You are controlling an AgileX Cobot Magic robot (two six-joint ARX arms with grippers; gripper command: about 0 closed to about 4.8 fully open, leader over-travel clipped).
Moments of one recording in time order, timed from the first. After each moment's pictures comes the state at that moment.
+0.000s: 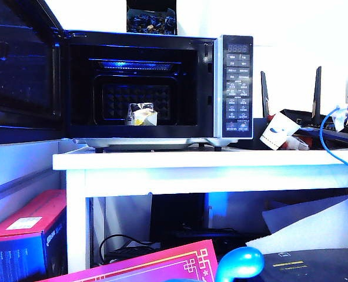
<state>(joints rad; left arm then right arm) -0.12 1.34 1.80 -1.08 -0.02 0.21 0.55 1.67 2.50 -0.83 0.21 -0.05</state>
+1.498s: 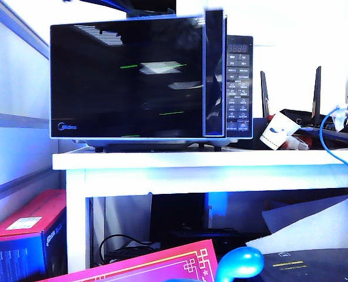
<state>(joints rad) -0.31 1.66 1.80 -0.64 0.56 0.21 0.55 1.52 2.49 -0.81 0.09 -0.03</state>
